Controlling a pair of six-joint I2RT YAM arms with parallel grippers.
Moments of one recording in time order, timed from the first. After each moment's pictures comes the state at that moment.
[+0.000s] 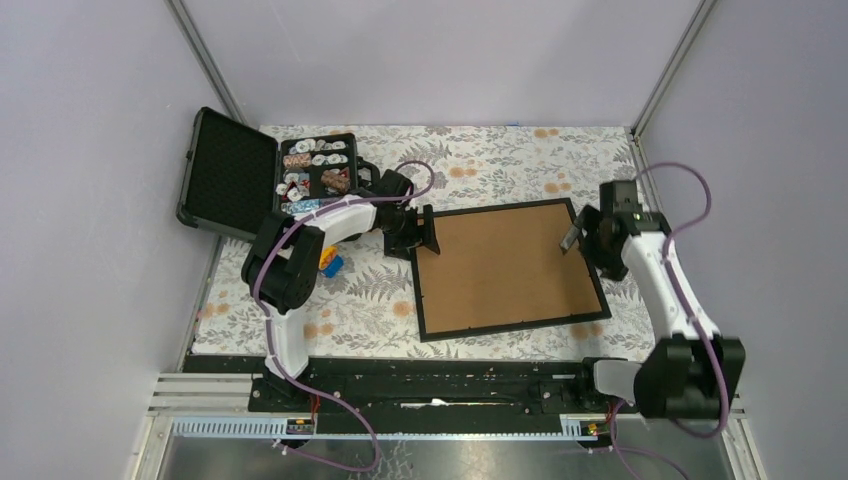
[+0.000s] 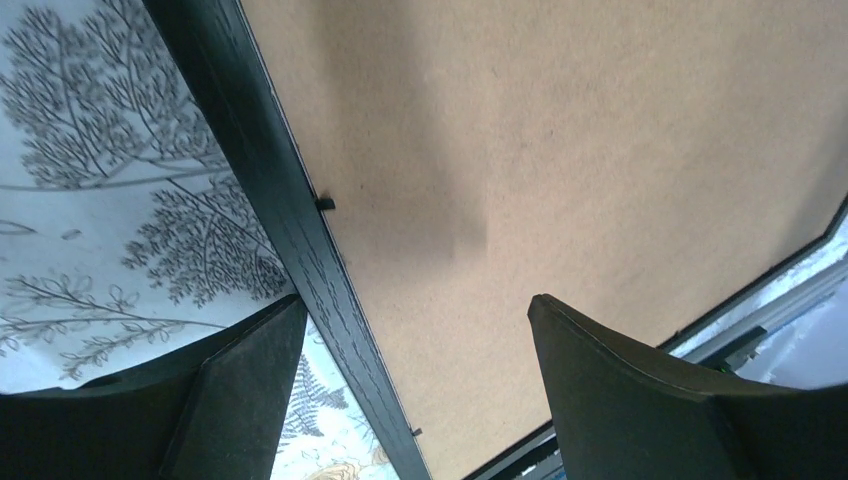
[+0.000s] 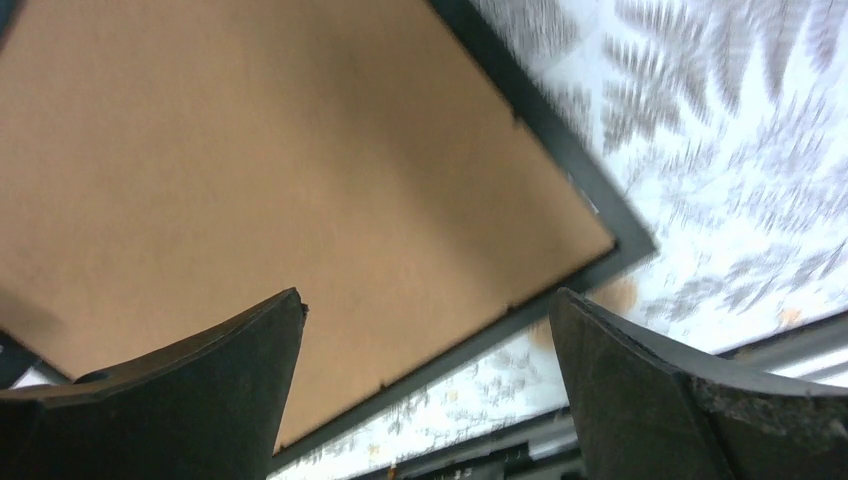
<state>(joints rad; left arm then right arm) -0.50 1.96 1.33 -0.49 0.34 -0.58 -0.01 1.33 1.07 -0.91 0.14 0.55</state>
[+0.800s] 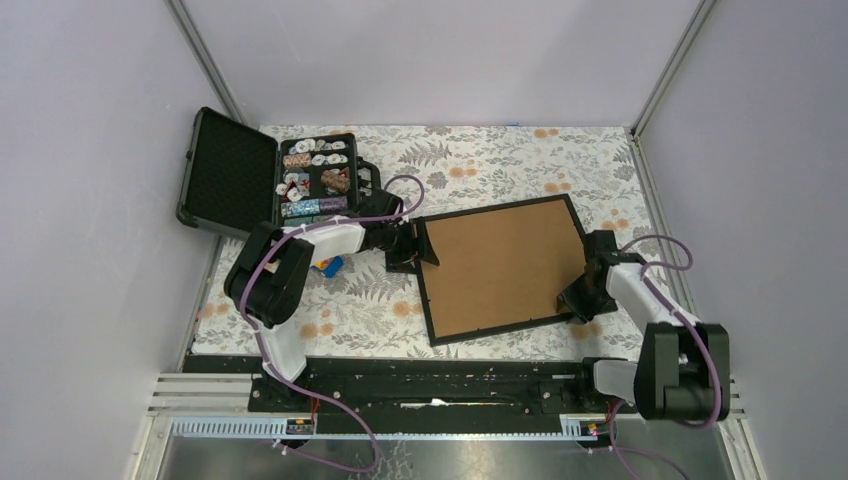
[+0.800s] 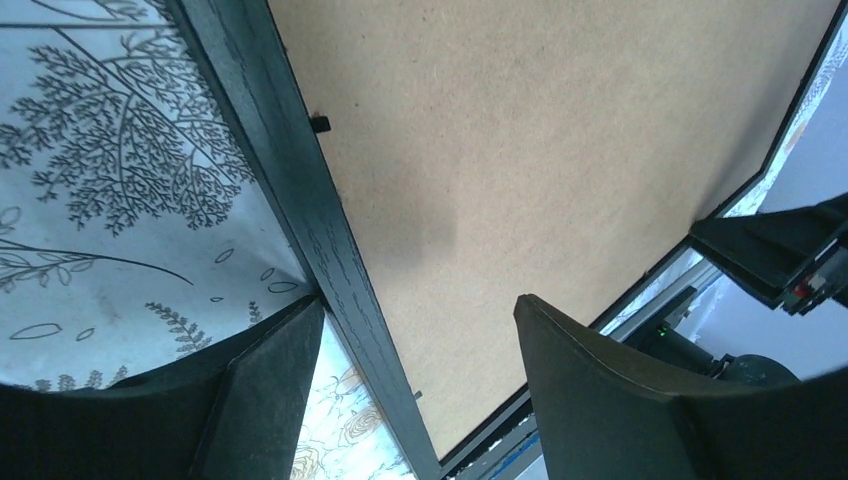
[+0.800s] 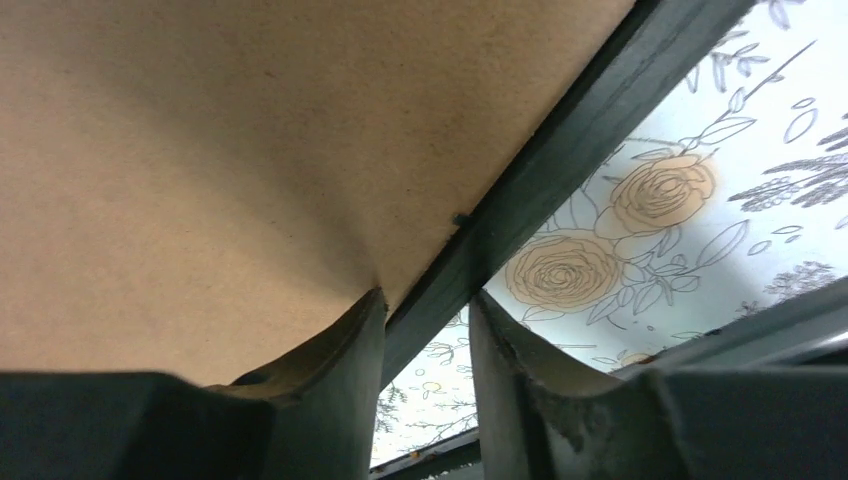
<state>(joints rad) -0.50 1.83 1.05 -0.26 0.46 -0.70 -0.01 1.20 0.58 -0.78 0.02 0.90</state>
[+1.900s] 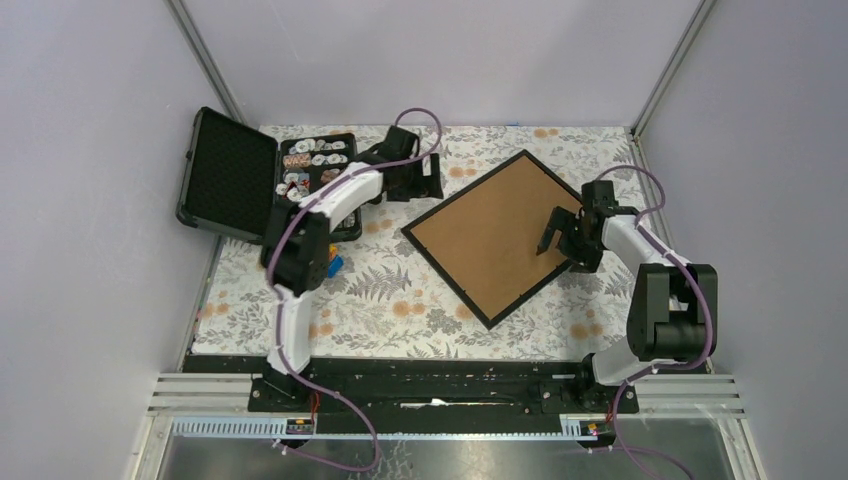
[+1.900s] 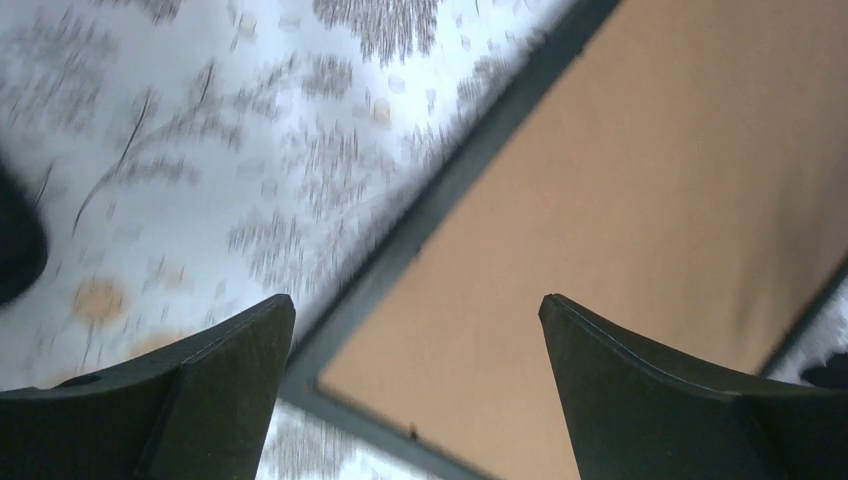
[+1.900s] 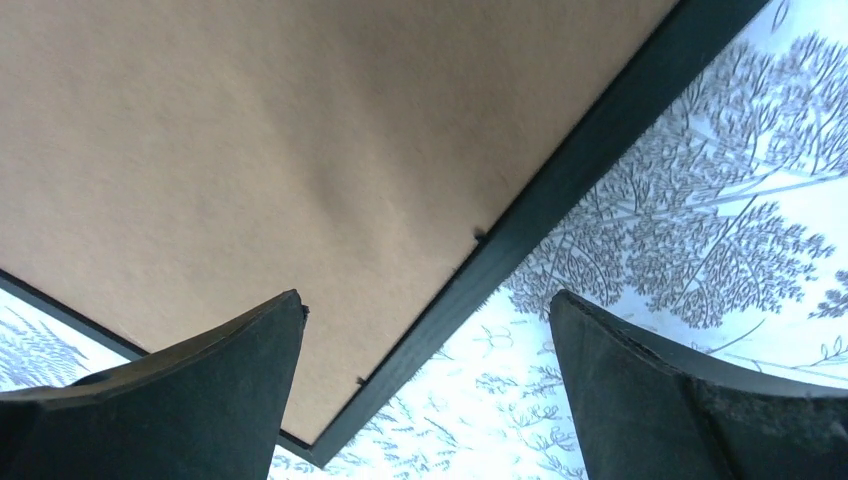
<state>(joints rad) -0.46 2.04 1.67 -0.50 0.15 -0.47 -0.01 1.54 0.97 -0.63 -0.14 0.44</state>
